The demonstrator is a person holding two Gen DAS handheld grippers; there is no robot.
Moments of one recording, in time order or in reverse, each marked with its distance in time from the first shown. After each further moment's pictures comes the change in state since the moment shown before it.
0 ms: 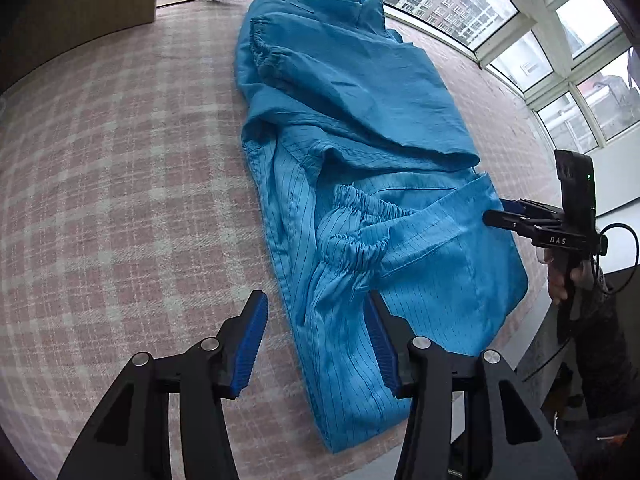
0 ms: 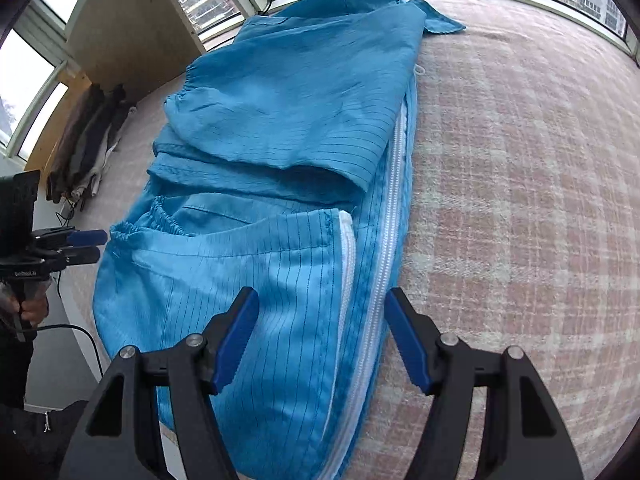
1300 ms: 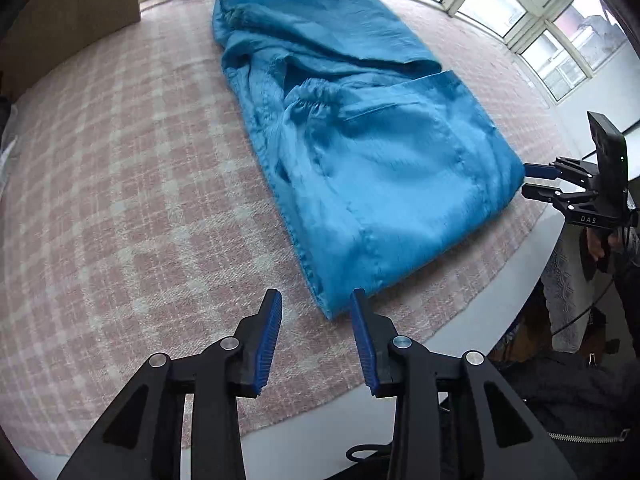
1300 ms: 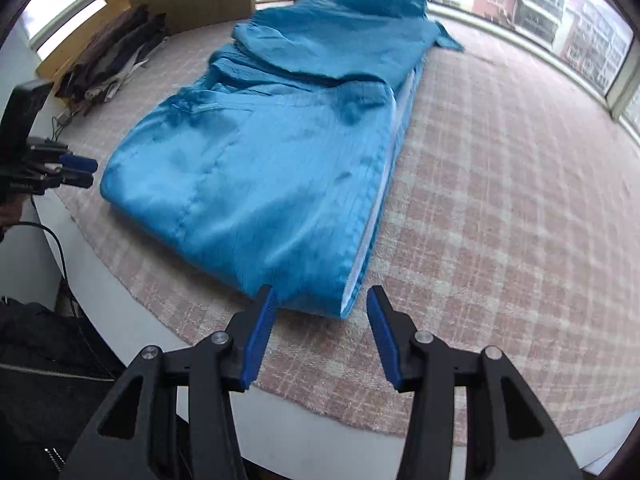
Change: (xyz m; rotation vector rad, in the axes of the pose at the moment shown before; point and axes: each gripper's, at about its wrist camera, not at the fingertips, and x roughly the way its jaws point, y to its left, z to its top) left arm -0.040 -0.034 -0.110 0.174 0.003 0.052; right arm -0.068 0.063 -0.123 -0.311 -0.030 -0.183
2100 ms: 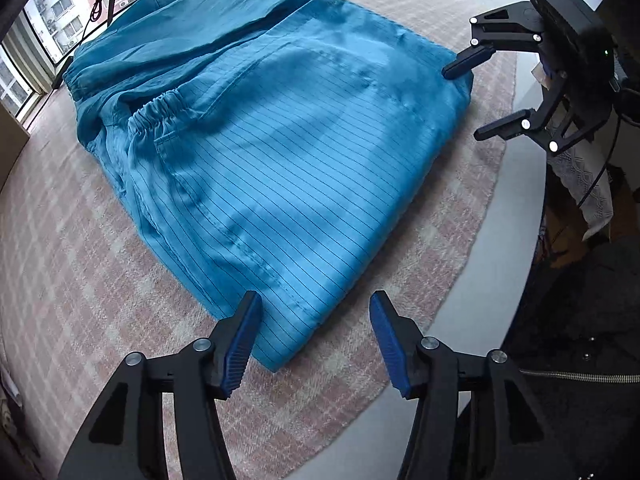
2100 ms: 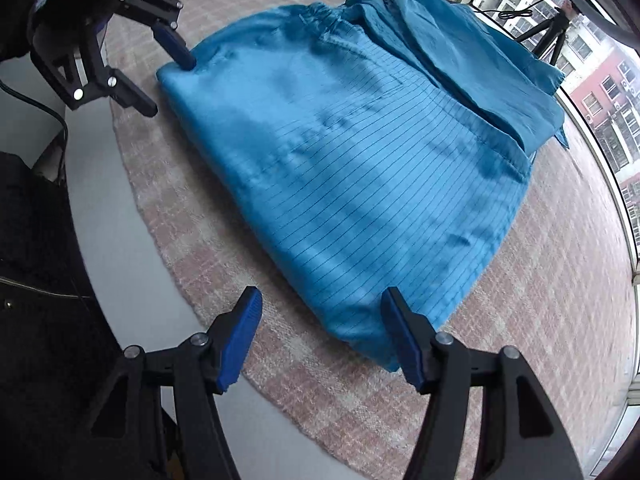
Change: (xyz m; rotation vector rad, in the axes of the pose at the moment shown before) left arm 0.052 -0.064 0.005 0.441 0.109 0.087; right arm 0.046 0.060 0.006 -0.489 0.157 -0.049
